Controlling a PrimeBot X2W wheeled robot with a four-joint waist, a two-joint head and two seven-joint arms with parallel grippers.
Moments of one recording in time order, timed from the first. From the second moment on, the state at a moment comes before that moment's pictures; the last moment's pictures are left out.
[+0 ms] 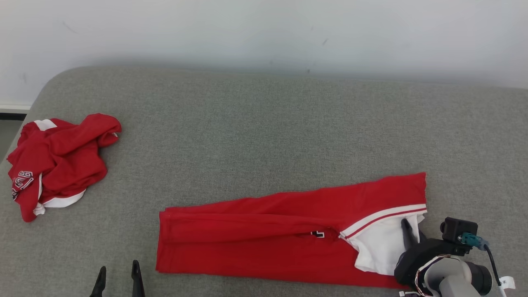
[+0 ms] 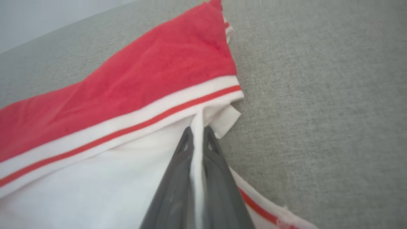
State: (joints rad) left arm 0.00 0.05 0.08 0.36 -0.17 -0.04 -0.26; right arm -0.36 -0.12 -0.10 0.85 0.27 0.13 -0.08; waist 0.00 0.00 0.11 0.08
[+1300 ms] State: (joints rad) left arm 0.00 0.05 -0.02 0.36 -0.18 -0.05 -0.26; right arm -0.25 -0.10 0.43 0.32 0.55 0.13 0.01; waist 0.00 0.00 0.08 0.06
